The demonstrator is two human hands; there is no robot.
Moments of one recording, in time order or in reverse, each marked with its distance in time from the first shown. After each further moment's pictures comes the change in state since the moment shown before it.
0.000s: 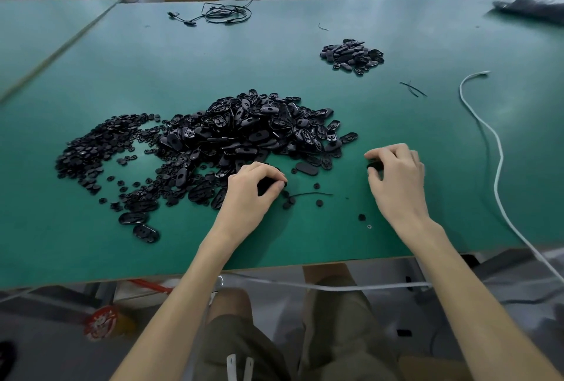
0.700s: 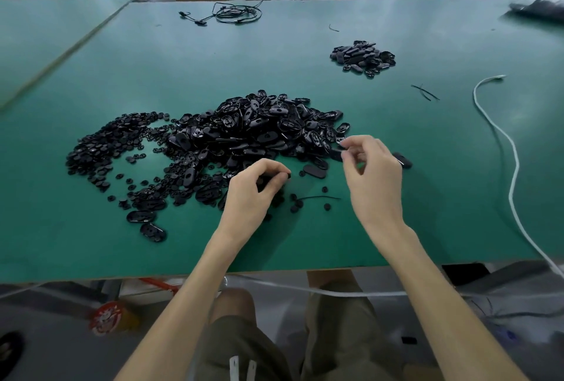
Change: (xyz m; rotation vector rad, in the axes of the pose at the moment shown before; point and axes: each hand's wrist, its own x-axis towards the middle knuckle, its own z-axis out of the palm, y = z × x) left_hand 0.000 0.004 -0.004 -0.172 0.098 -0.046; right_hand -0.008 -0.063 0.009 0.417 0.145 -0.062
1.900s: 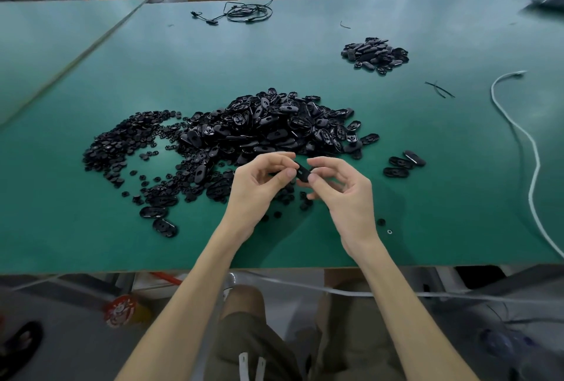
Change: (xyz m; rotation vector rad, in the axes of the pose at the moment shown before) left_hand 0.003 -0.002 -0.006 -0.420 -0.033 -0.037; right_hand -0.037 -0.011 0.039 0.781 -0.209 0.284
